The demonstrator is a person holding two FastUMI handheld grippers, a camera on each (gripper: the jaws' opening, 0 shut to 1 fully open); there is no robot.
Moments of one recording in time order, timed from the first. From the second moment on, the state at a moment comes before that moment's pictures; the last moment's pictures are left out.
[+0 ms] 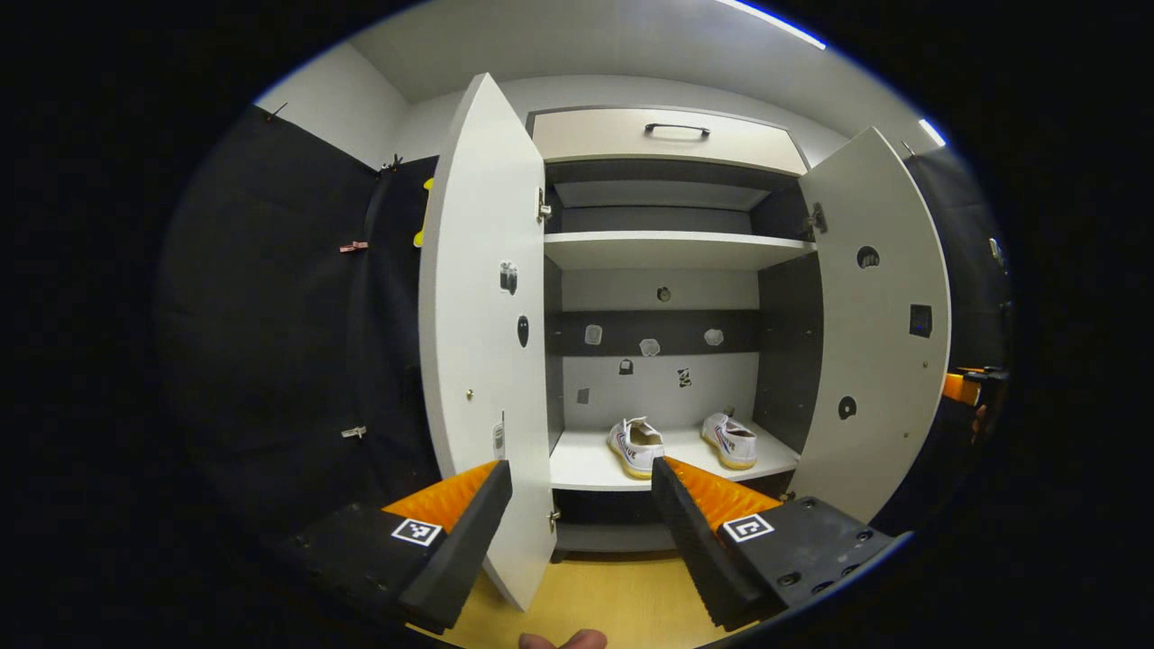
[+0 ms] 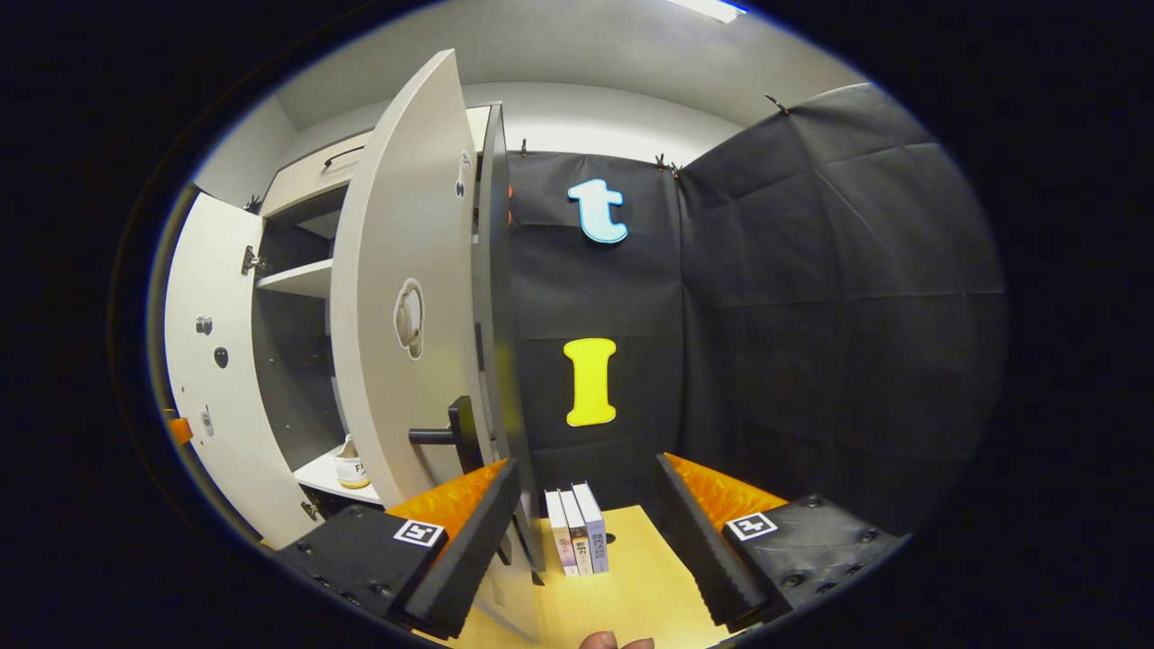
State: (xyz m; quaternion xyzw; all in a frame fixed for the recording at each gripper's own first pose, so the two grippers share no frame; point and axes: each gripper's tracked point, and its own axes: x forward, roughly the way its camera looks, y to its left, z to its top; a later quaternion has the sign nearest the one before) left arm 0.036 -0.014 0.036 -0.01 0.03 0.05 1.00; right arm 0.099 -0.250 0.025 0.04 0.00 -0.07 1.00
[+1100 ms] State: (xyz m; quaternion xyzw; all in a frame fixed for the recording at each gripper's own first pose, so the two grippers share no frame) left arm 0.029 0.100 0.020 -0.03 0.03 0.10 0.99; right arm 0.082 -0.060 0.004 0.07 0.02 0.04 1.00
